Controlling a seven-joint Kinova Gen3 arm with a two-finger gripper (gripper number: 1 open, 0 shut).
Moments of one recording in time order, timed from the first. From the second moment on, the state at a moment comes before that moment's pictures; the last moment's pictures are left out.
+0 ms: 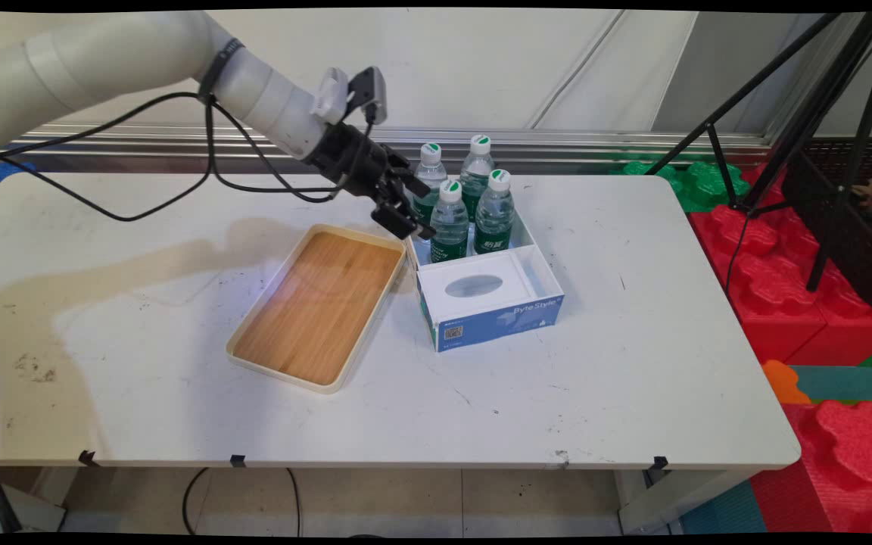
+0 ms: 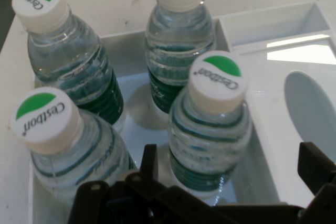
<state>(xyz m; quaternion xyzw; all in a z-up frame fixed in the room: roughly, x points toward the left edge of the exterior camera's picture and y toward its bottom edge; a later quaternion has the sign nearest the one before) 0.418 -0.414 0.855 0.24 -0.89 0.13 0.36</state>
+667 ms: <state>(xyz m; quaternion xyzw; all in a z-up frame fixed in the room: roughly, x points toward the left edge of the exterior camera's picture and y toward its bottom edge) 0.392 -0.444 0.824 0.25 -0.89 0.12 0.36</state>
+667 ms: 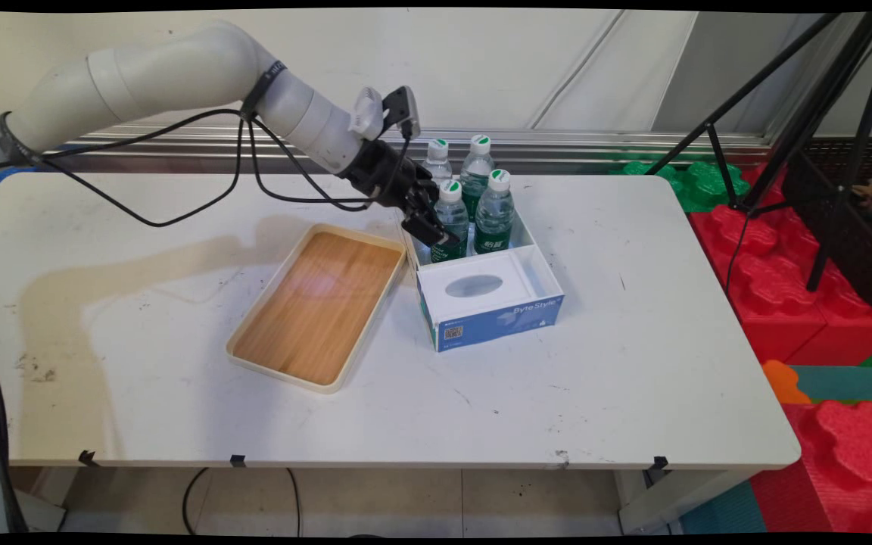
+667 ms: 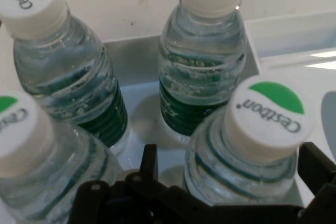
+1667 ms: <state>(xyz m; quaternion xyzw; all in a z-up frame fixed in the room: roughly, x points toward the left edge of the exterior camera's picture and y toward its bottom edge) 0.385 -0.451 0.819 0.26 -0.88 0.12 0.38</state>
